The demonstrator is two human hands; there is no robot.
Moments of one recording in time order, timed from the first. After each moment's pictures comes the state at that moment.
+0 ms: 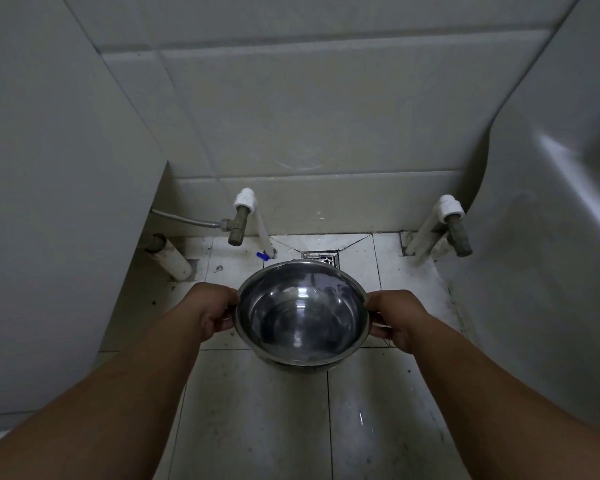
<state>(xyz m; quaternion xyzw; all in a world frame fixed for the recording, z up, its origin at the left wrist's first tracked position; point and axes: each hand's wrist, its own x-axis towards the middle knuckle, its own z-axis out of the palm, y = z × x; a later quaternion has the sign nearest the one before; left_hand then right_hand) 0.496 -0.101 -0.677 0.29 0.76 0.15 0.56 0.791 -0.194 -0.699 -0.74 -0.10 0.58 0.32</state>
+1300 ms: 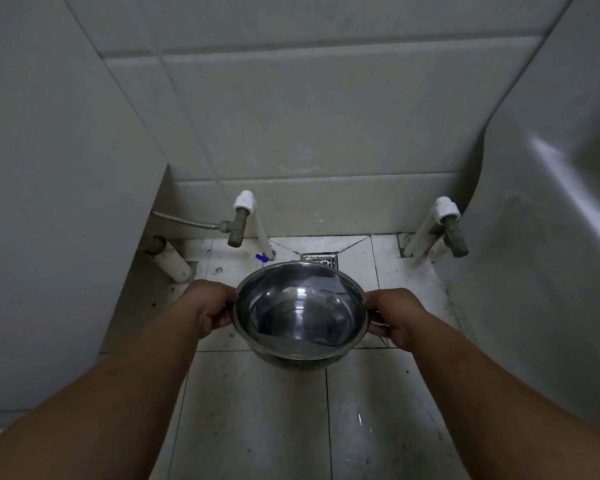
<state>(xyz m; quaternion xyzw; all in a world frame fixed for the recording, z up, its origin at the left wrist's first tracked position) 0.495 -0.097 -0.670 0.29 0.75 0.14 0.57 0.789 -0.194 -0.691 -0.74 -0.10 0.58 0.32</state>
